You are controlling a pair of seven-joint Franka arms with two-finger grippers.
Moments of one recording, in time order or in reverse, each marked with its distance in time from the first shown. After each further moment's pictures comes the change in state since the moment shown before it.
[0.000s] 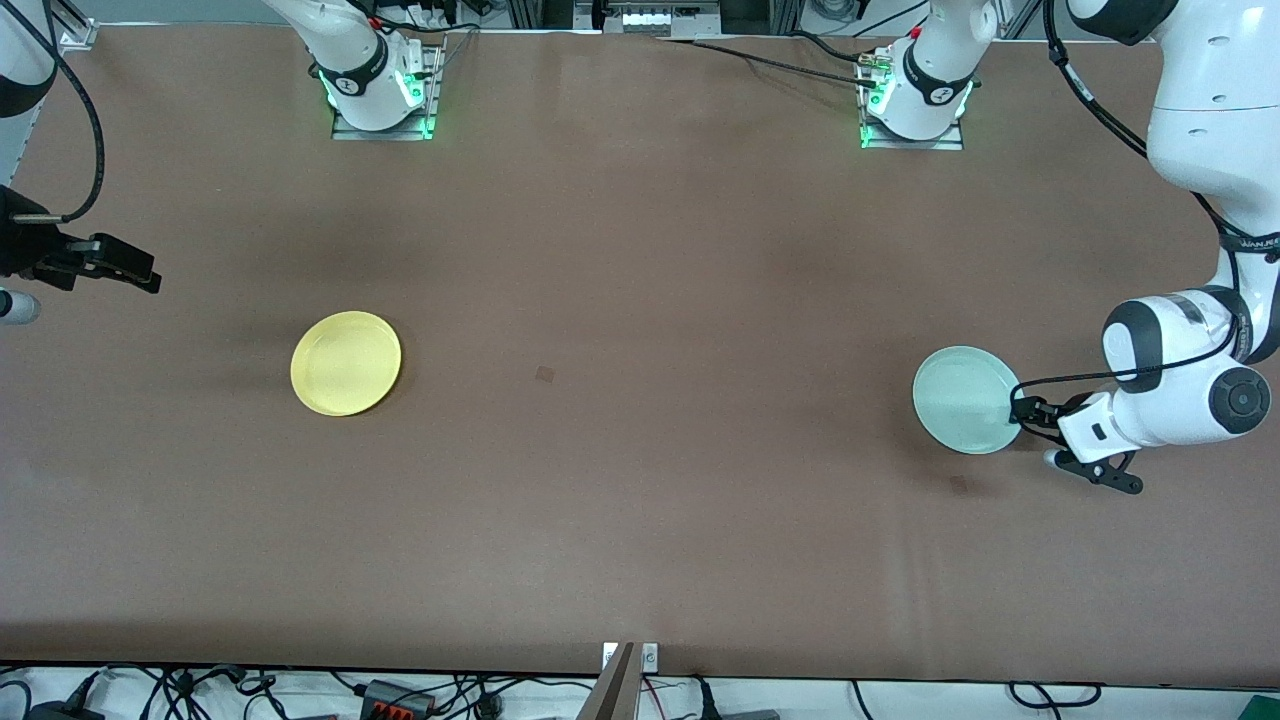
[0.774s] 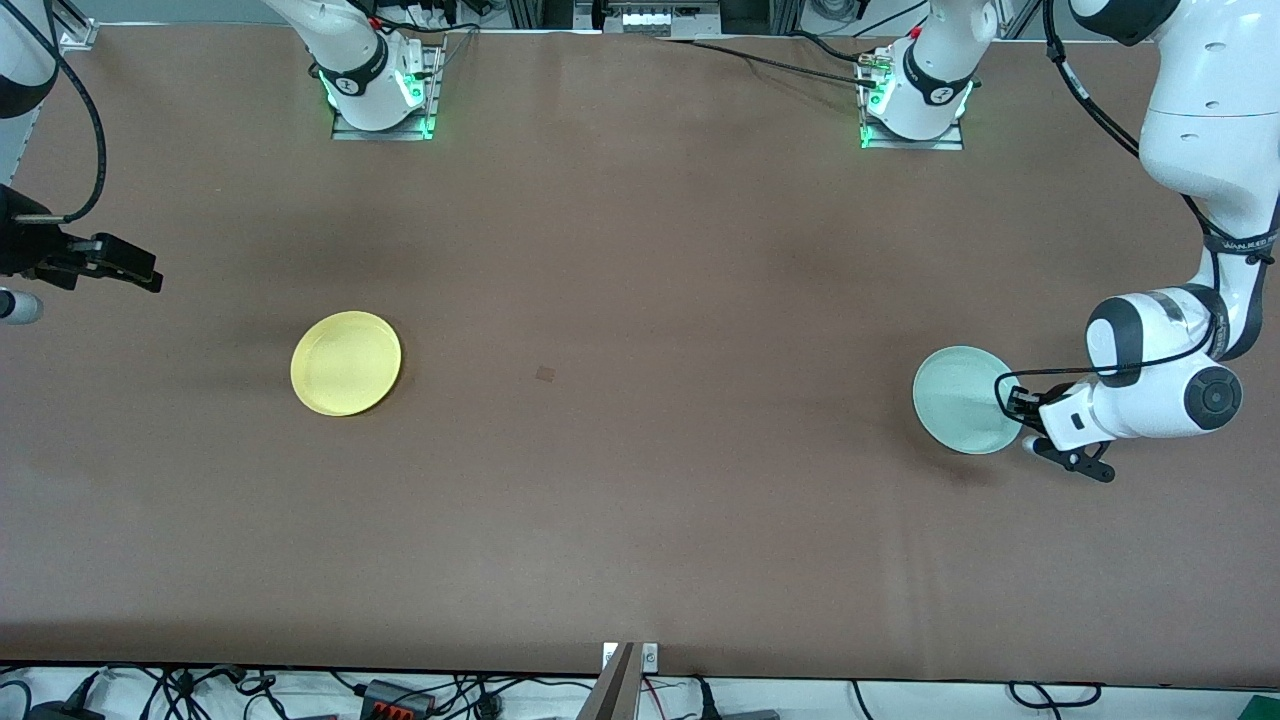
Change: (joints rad) left arm 0.005 0.000 -0.026 -0.047 0.000 0.000 0.036; right arm 0.002 0.001 0.001 0.000 0.000 -0.005 0.000
